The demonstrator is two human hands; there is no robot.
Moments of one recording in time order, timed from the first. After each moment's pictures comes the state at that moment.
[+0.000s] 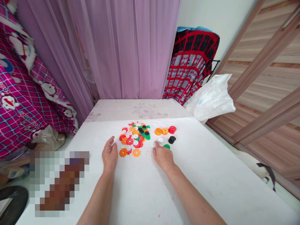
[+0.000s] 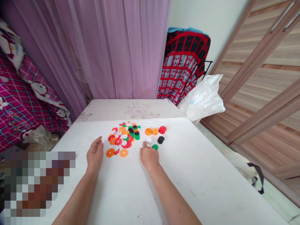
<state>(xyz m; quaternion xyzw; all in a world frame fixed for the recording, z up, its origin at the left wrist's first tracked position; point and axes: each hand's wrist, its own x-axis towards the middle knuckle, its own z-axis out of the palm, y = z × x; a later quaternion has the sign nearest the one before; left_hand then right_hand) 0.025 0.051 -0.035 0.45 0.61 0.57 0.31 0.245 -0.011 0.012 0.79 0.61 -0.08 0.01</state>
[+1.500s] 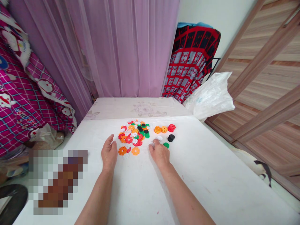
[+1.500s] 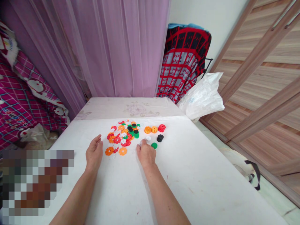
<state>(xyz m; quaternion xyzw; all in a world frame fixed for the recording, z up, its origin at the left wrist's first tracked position) 0.026 0.051 -0.035 0.45 0.61 0.57 0.31 0.233 -0.008 0.005 0.83 0.55 -0.08 -0.06</state>
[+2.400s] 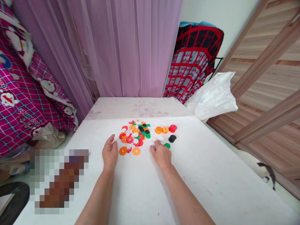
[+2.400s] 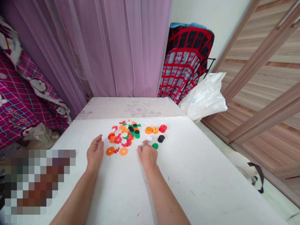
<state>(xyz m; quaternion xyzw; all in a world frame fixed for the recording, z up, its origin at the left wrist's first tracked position) 0.027 0.050 -0.032 0.45 0.62 0.56 0.30 0.236 -0.005 -0.002 0.83 0.55 -0.07 -0.06</state>
